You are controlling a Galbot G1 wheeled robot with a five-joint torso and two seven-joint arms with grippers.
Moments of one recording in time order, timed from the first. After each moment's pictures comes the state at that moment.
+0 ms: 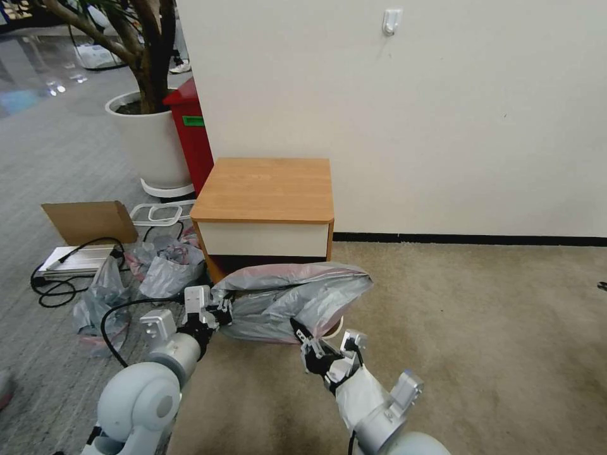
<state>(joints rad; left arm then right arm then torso) 1.46 -1.24 -0.55 -2.22 -0.71 0.62 -0.22 -1.61 1.22 0.02 2.22 0.82 -0.11 0.09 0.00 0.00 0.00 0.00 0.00</state>
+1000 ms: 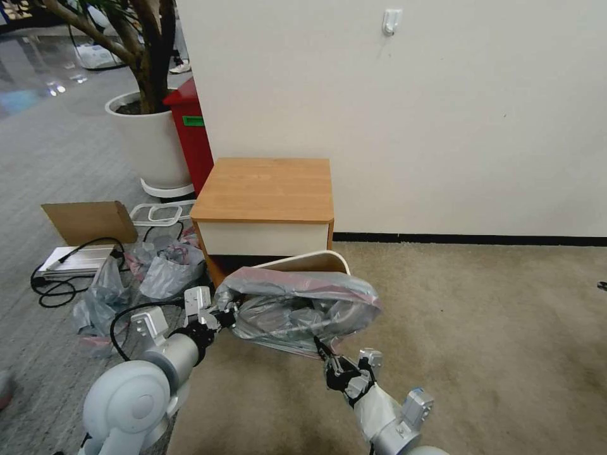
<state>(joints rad) 1.48 -1.25 -0.58 -2.29 -0.99 0.71 -0.31 -1.65 1.19 0.14 2.07 0.52 -0.04 0.02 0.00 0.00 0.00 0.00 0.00</state>
